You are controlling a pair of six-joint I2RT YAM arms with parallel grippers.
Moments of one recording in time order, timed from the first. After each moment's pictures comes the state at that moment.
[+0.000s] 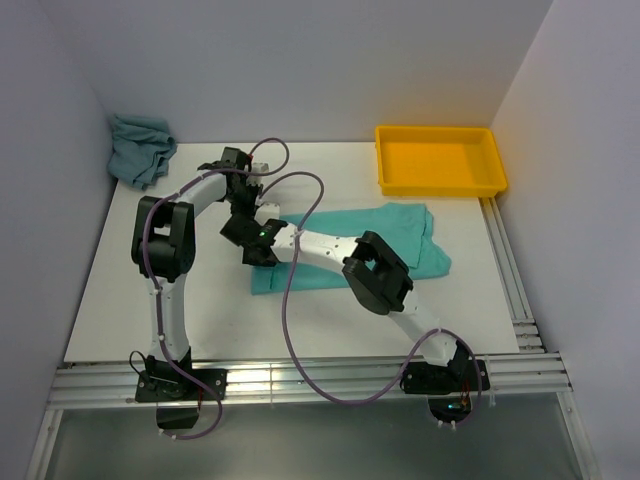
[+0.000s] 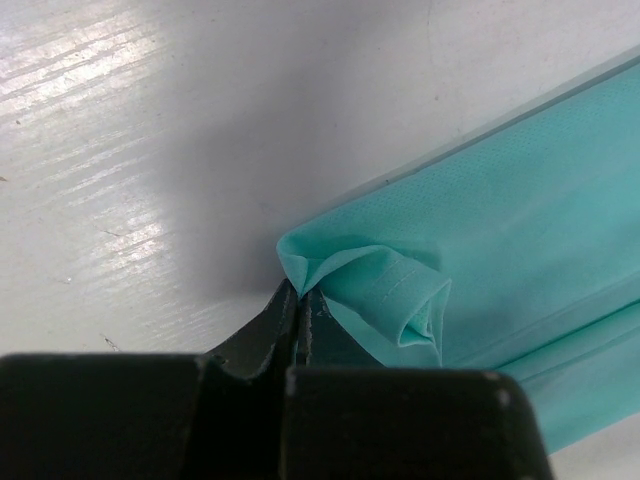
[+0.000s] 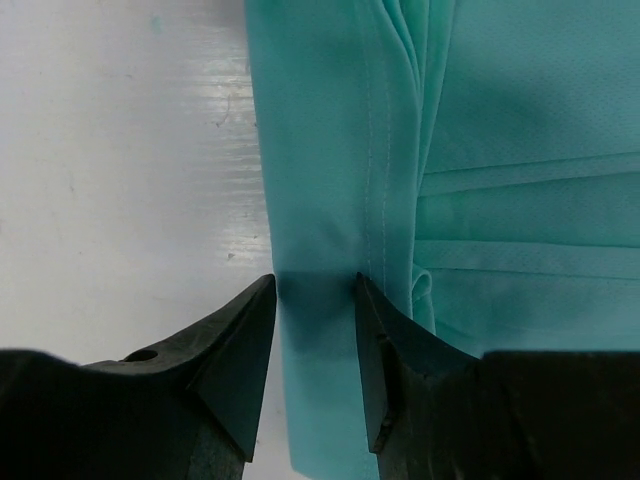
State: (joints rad) left arm -0.23 2.17 1.66 -0.66 0.27 -0.02; right arm 1.02 2.33 1.93 -0.68 0.41 1.02
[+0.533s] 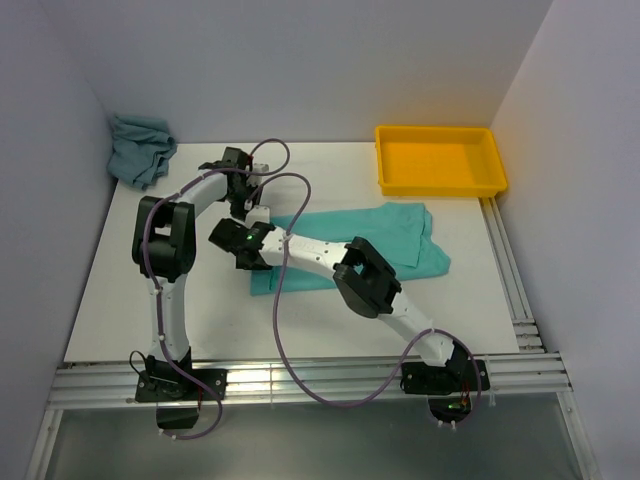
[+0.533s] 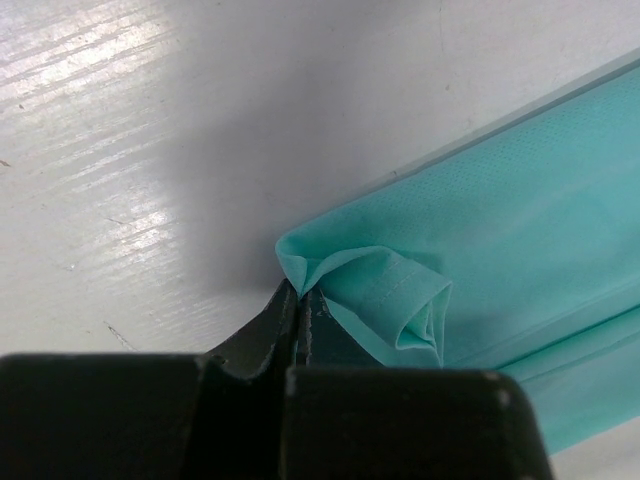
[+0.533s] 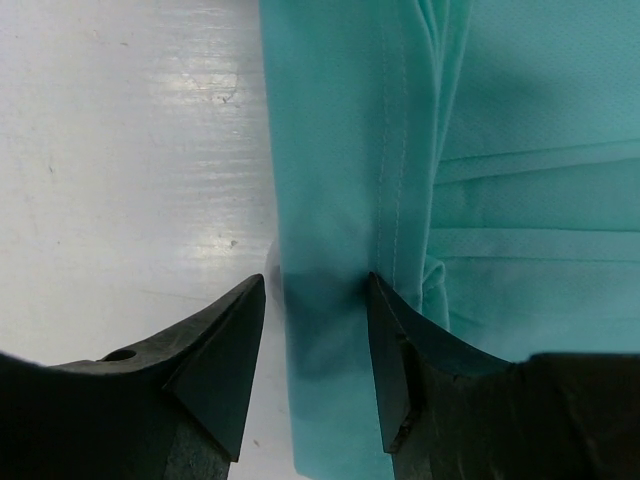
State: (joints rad) left arm -0.24 2.17 1.66 -0.69 0.25 -0.02; right arm 1.06 2.42 2.09 -0.82 0.48 1.01
